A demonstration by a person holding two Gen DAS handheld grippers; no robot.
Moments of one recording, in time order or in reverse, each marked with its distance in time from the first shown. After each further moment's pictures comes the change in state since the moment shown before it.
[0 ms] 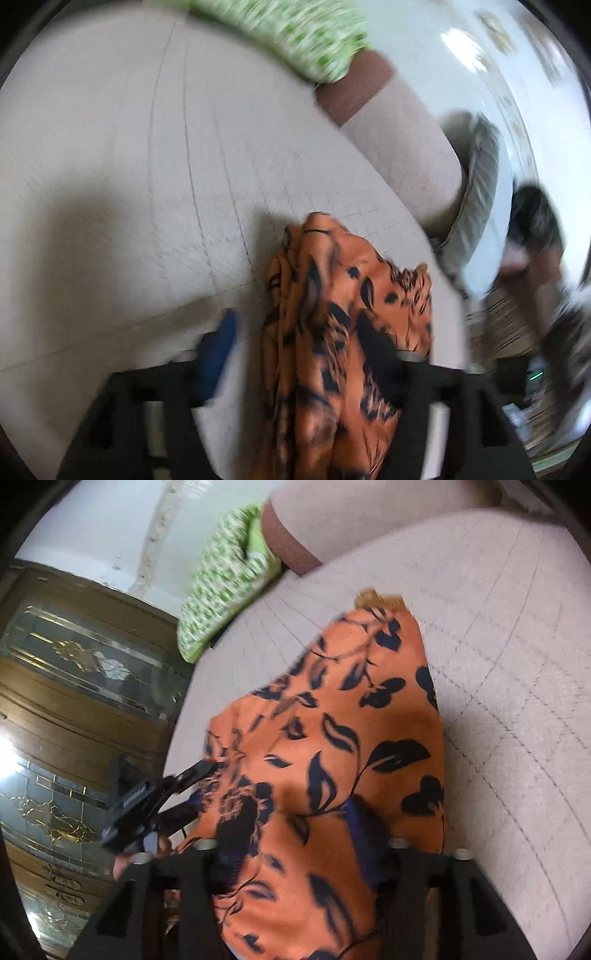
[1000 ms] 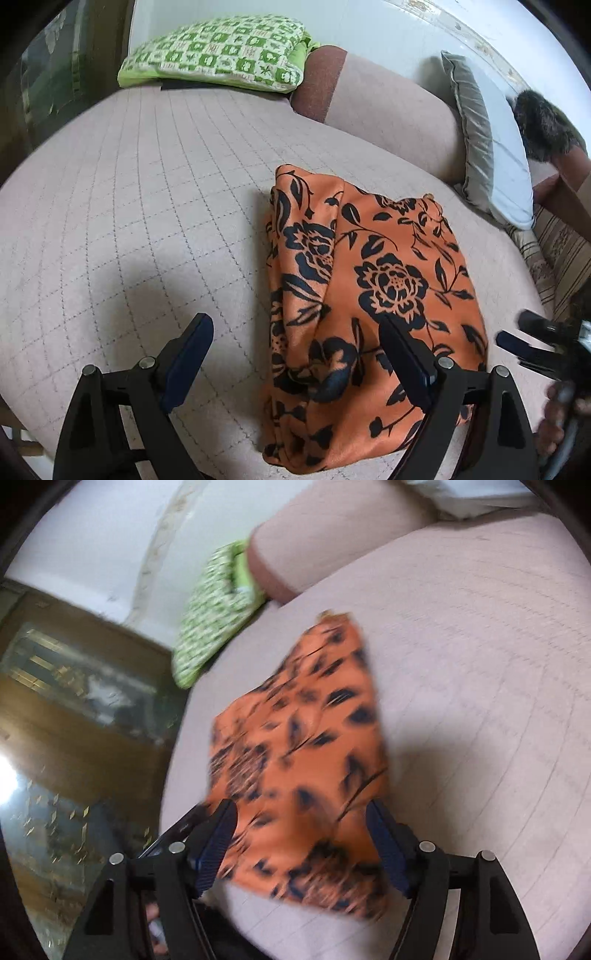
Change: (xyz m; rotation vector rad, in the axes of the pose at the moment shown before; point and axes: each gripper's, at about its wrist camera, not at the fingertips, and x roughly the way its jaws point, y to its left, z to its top) left arm -0.017 -0.034 -0.066 0.235 -0.051 0.218; right arm -0.047 -0.015 -0.028 0.132 -0.077 -0.084
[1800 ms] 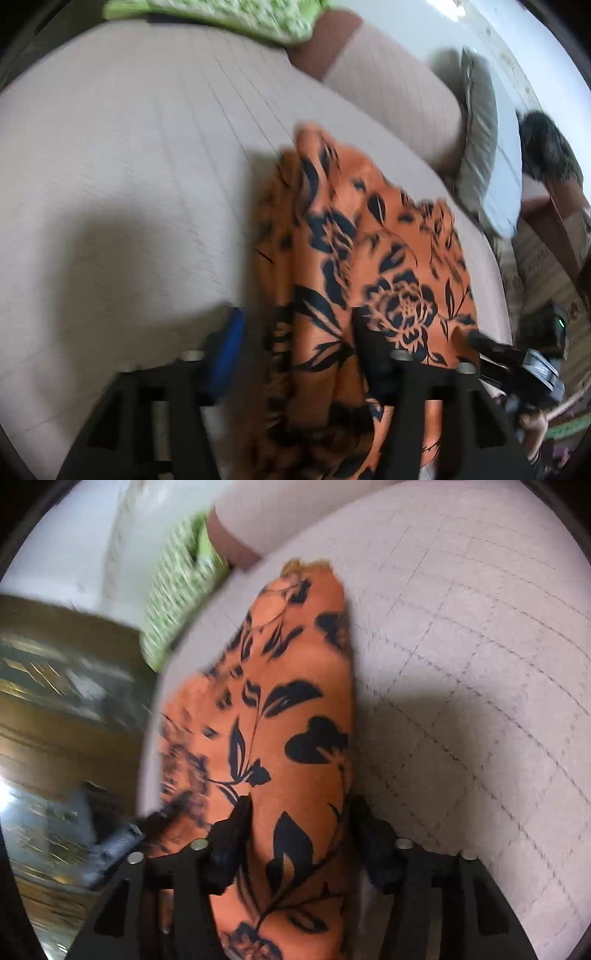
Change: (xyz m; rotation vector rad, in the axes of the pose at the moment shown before) left arm 0.026 0.055 0.007 -0.138 0.113 -0.168; right arm 0.038 -0.021 0.009 0.032 0.045 0.033
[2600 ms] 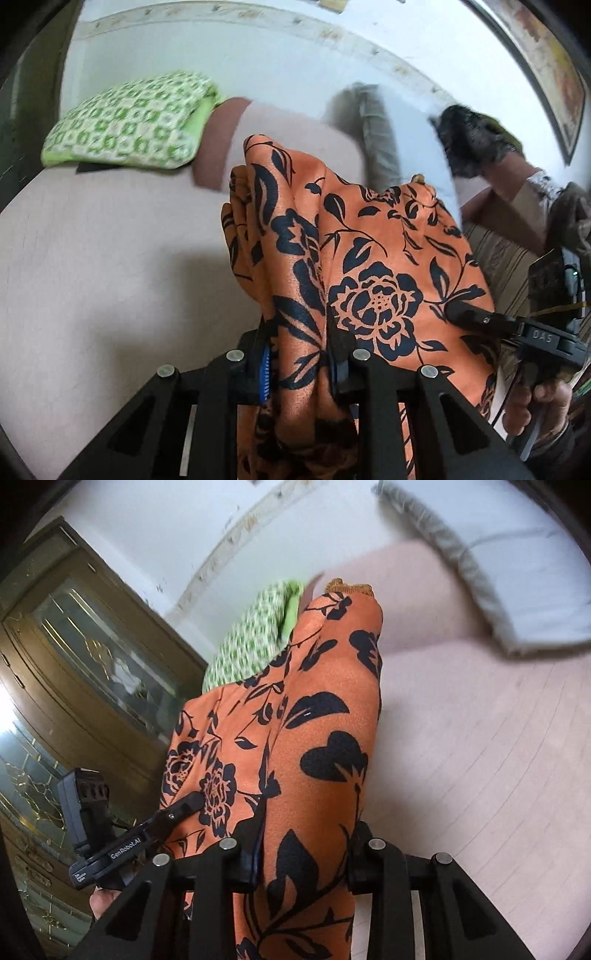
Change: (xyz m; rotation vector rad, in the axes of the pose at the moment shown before) left arm -0.114 -0.088 0.027 0.283 -0.240 -0.089; right arm -0.109 0.080 0.067 -0.297 -0.179 0.005
